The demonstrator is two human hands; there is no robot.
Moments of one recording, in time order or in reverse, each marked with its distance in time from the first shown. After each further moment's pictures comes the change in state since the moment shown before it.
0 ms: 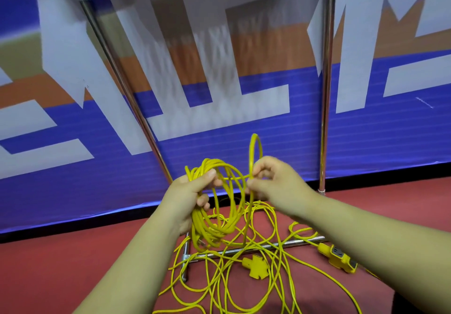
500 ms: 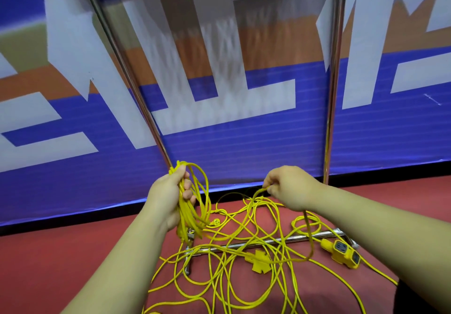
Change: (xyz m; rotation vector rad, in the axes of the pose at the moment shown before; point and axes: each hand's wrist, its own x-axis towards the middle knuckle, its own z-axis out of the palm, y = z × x) left_hand 0.012 -0.004 -0.044 -0.169 0.167 -0.052; right_hand 0.018 0.022 -0.022 -1.031 -0.159 0.011
